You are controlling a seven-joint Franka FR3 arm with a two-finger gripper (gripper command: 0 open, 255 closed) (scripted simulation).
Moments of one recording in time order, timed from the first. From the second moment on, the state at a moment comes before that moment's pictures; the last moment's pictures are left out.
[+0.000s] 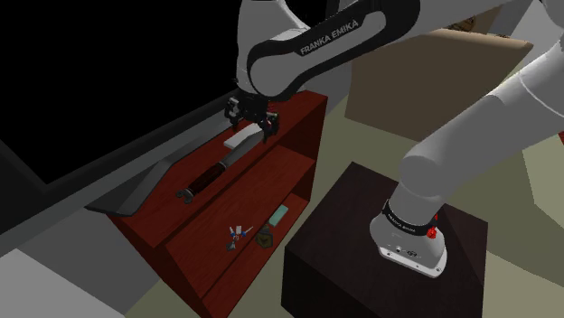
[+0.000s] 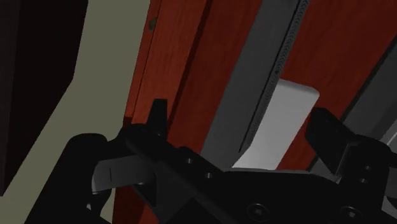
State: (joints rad) arm -0.29 -0.38 0.62 -2.45 0.22 2.31 1.44
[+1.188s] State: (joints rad) arm -0.46 -0.11 0.82 -2.35 -0.01 2.25 1.79
